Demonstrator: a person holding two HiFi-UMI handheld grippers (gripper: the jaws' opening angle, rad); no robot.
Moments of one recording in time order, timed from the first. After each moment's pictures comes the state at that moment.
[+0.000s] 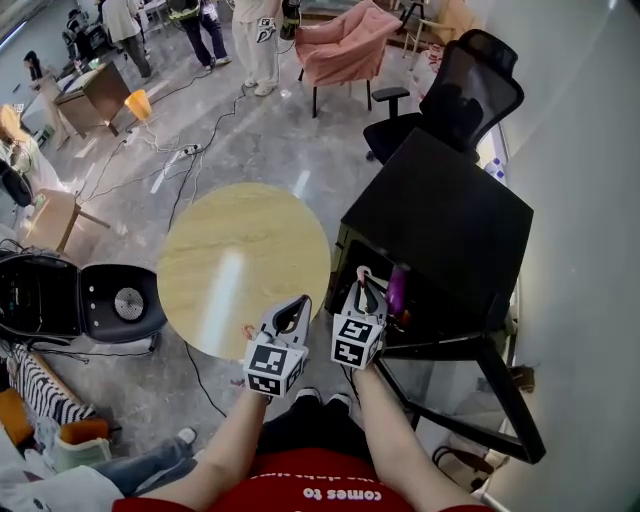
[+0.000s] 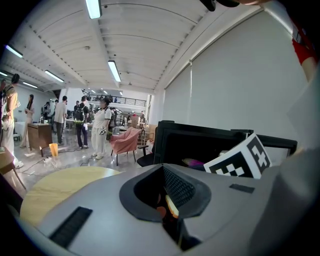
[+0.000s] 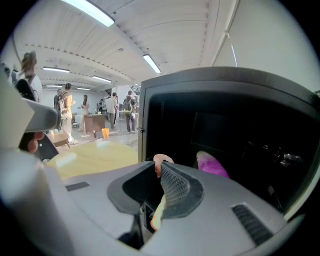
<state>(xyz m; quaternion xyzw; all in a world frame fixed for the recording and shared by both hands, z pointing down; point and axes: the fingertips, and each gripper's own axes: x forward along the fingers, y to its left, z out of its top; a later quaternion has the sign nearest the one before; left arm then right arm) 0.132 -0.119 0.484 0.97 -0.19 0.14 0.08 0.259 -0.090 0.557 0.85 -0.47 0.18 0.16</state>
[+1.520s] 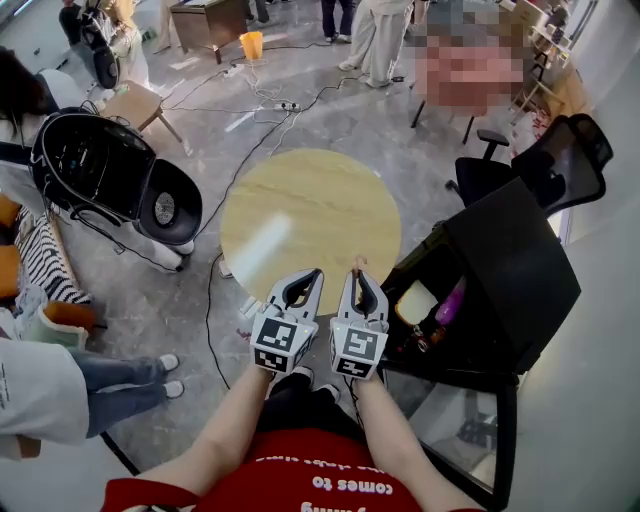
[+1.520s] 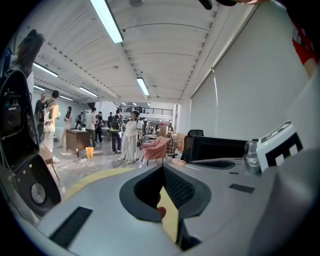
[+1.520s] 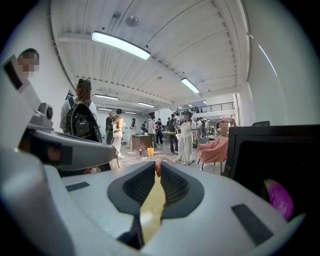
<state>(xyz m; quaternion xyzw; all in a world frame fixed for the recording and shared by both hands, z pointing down) -0.003 -0.143 0.452 0.92 -0.37 0.09 0.09 0.072 -0.136 0.474 0.71 -0.70 0.06 0.08</state>
